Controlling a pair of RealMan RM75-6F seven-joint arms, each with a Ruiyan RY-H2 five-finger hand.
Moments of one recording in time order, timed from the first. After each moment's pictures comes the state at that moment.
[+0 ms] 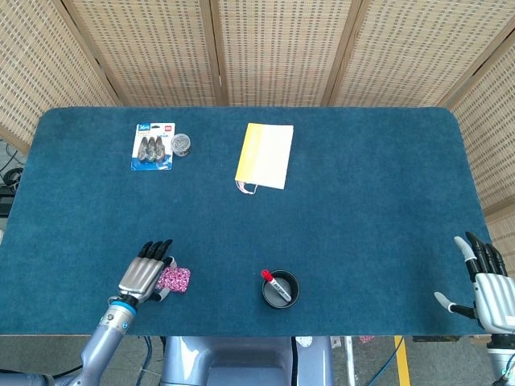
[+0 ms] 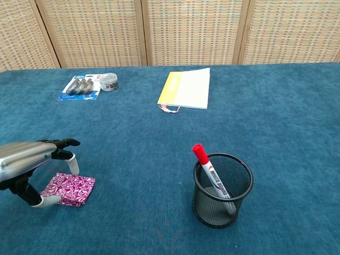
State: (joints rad) left arm -0.53 -1.53 0.06 -1.76 0.95 1.17 0.63; right arm 0.03 -1.12 0.06 -1.58 -1.50 1.49 0.15
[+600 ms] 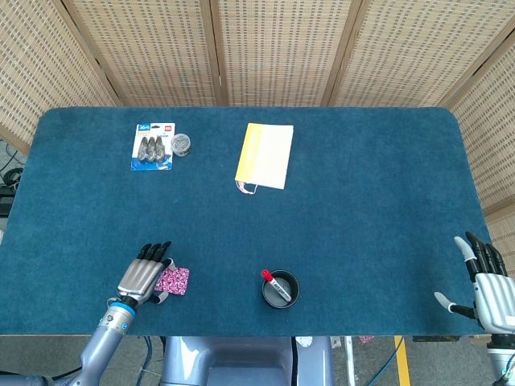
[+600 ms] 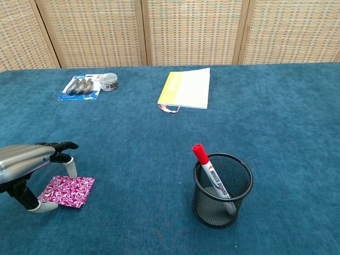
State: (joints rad) left arm -0.52 -1.52 0.05 -1.77 0.94 1.16 0.65; right arm 0.03 -1.12 0.06 -1.58 -1.50 1.49 0.15
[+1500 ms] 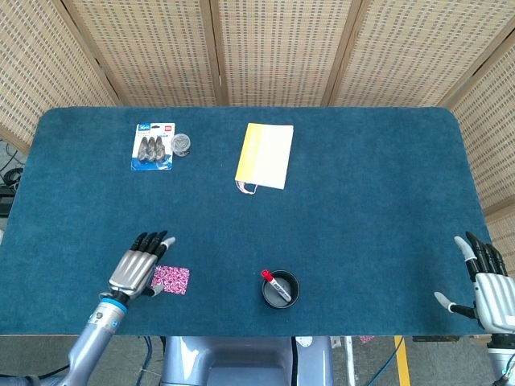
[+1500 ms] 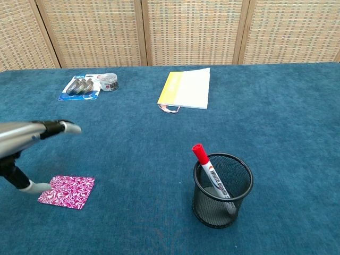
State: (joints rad) left arm -0.50 -1.42 0.04 -1.82 1.11 1.20 0.56; right arm 0.04 -1.11 0.06 -1.58 -1.50 1.49 0.15
